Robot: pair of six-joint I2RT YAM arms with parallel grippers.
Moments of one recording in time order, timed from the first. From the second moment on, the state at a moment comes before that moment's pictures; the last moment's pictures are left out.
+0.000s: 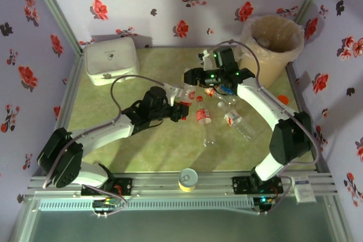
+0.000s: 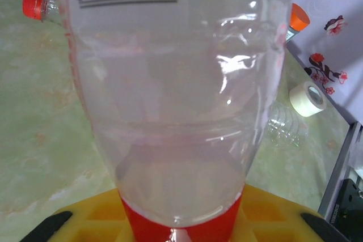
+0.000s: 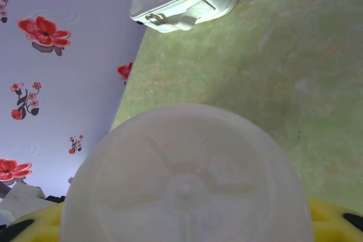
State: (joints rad) left arm -0.81 1.40 0.85 0.04 0.24 -0.43; right arm 0.46 1.61 1.37 -0.44 -0.67 0.51
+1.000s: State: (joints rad) left arm -0.79 1.16 0.68 0.13 0.29 -0.57; right arm 0.01 1.60 2.01 -0.45 0.21 0.10
